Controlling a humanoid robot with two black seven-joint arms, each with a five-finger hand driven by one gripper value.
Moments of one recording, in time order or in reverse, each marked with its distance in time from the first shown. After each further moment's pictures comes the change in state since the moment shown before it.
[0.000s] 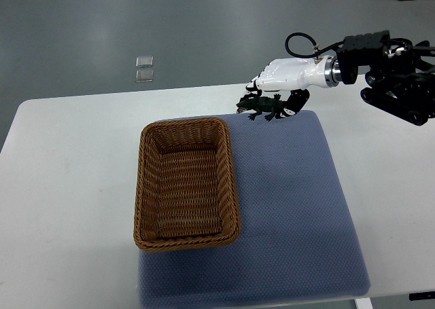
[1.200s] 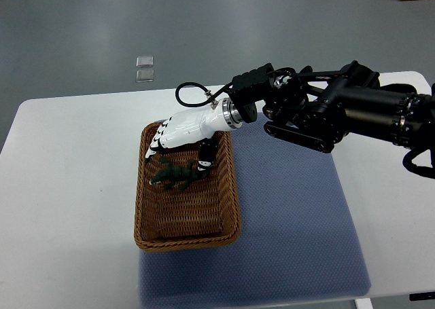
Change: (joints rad) left arm 0.000 0.000 0.000 0.000 0.000 0.000 0.000; right arm 0.015 0.342 -0.009 -0.006 0.037 0.095 0.000
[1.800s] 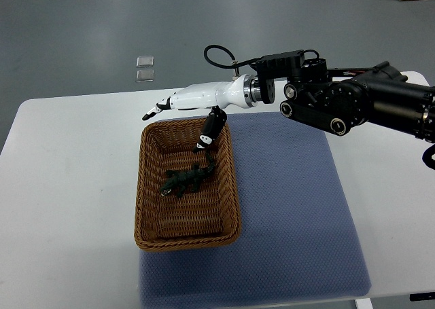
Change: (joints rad) left arm 0.000 0.000 0.000 0.000 0.000 0.000 0.000; right arm -0.027 -0.116 0.061 -0.005 0.461 0.039 0.000
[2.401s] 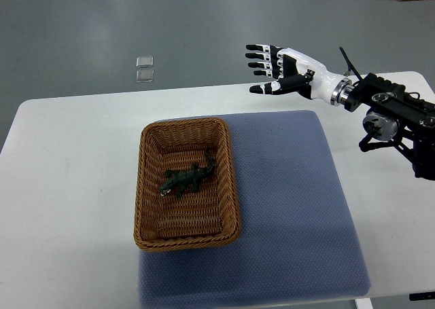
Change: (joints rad) left arm 0.000 0.000 0.000 0.001 0.000 0.000 0.000; right arm -0.462 -0.225 0.574 0.000 0.646 0.192 -0.337
